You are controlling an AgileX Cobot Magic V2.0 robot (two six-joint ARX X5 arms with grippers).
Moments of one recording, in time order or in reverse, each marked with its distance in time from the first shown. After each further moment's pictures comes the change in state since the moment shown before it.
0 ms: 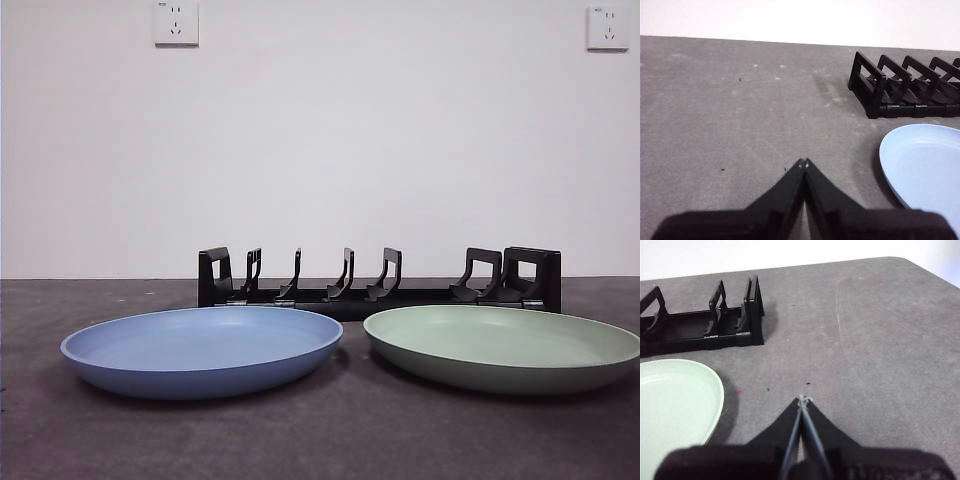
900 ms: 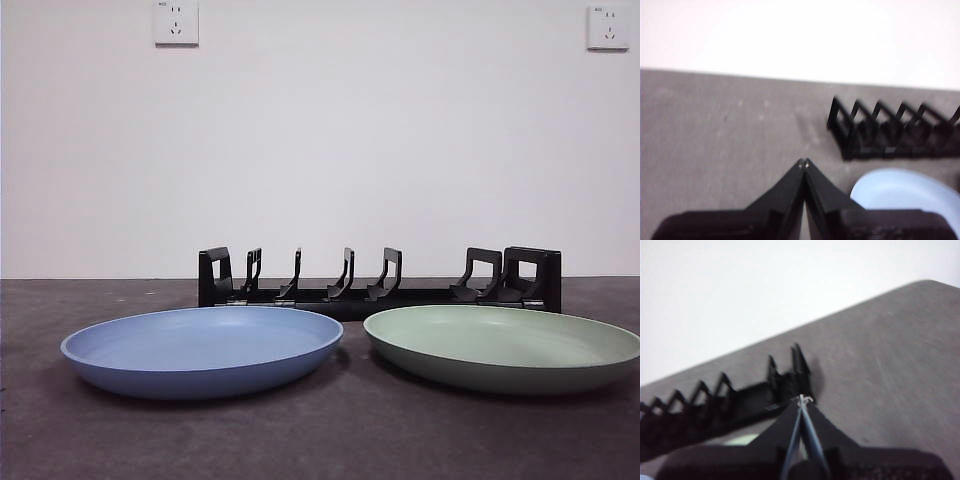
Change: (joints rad) left arm 0.000 0.080 0.190 -0.010 0.053 -0.071; right arm 0.000 0.117 0.187 0.097 -0.108 0.278
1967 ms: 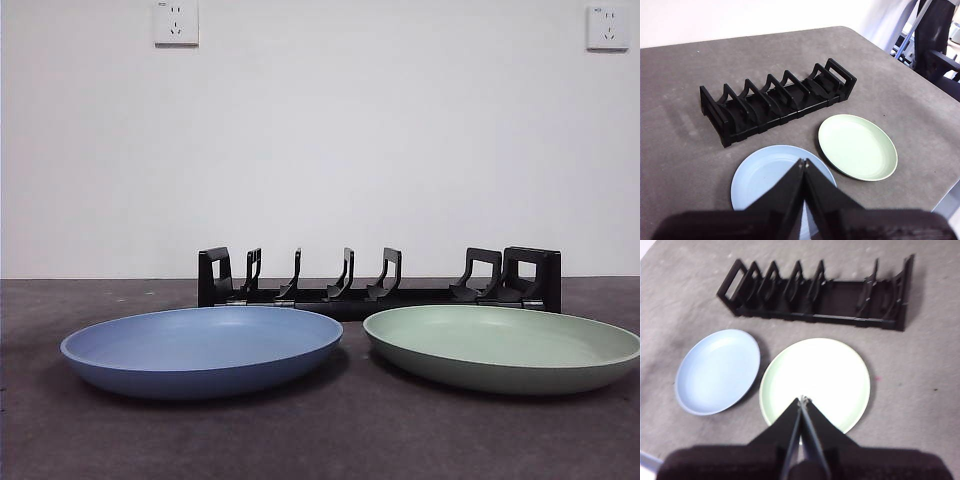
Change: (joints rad) left arm -0.083 0.546 0.821 -0.658 0.397 0.211; right arm 0.019 0.689 0.892 -0.846 -0.405 -0.399
